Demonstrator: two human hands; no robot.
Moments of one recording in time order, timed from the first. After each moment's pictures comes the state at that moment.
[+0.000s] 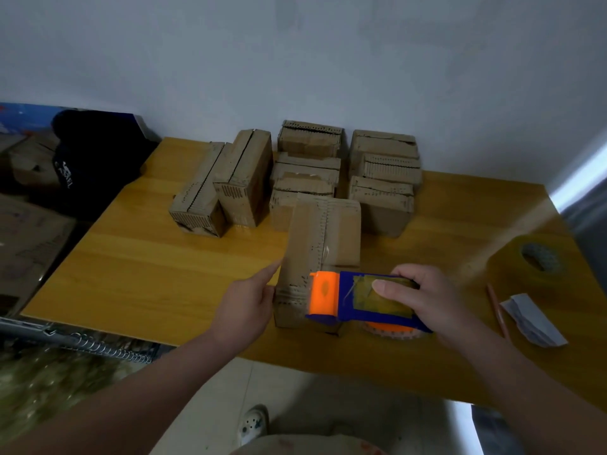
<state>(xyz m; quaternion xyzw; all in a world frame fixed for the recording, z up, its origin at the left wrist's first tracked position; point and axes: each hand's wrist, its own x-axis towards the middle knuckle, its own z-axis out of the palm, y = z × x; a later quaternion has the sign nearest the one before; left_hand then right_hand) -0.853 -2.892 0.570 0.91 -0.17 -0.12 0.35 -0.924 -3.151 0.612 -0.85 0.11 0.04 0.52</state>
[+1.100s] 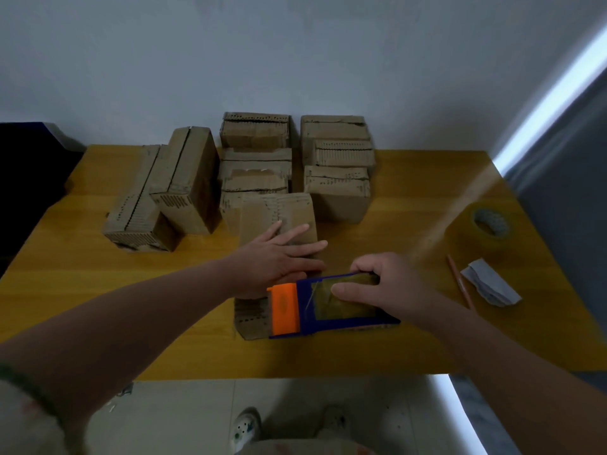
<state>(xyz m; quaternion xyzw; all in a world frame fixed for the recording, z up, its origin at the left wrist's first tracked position) -0.759 -2.976 0.573 0.76 -0.63 -0.12 -0.07 -0.916 -3.158 0.623 -0.86 0.08 0.09 0.49</state>
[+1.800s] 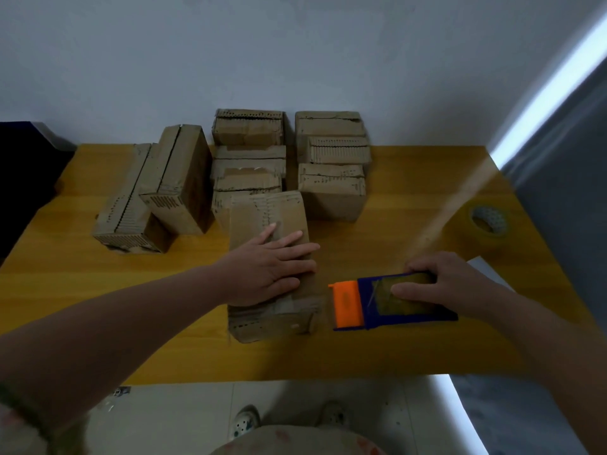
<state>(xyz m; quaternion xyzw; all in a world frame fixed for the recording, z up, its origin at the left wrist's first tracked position) -0.763 -2.977 0.571 0.77 -0.62 -0.14 -0.04 -0.941 -3.244 0.611 -0.91 0.13 0.14 0.36</state>
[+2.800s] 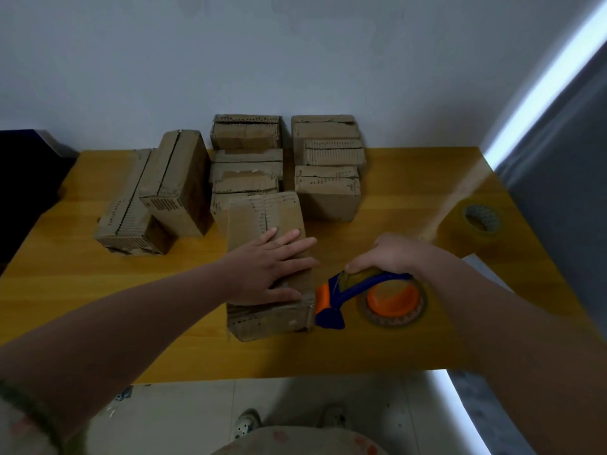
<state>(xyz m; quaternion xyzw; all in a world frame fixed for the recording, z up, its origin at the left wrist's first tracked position) -0.769 -2.981 0.569 0.77 -0.62 -0.12 -0.08 -0.876 -3.208 0.615 -0.86 0.26 0.30 0.31</state>
